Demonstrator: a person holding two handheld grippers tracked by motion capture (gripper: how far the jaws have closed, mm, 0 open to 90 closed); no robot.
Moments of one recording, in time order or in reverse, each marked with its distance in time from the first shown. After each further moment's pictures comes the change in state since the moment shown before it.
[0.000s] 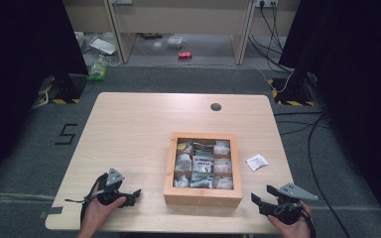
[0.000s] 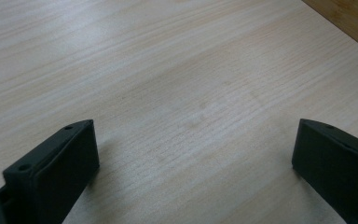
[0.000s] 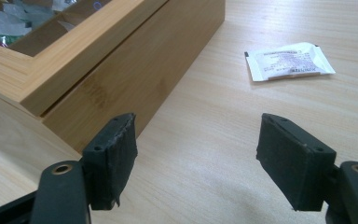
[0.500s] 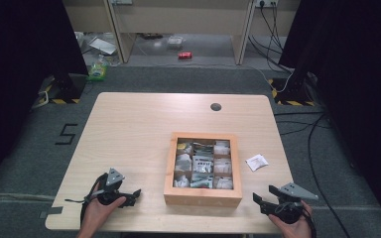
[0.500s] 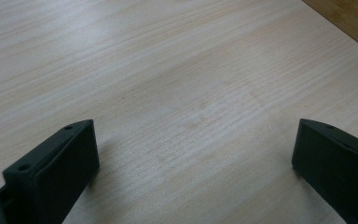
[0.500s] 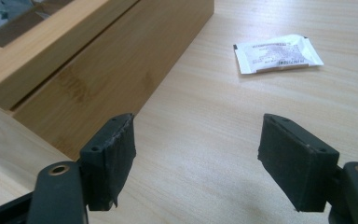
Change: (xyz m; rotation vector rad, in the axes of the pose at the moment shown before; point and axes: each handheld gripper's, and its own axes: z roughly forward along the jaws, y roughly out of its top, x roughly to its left) left arm 0.000 0.000 0.000 0.000 0.000 0.000; right arm -0.007 -0.003 0.003 0.015 -0.020 0.010
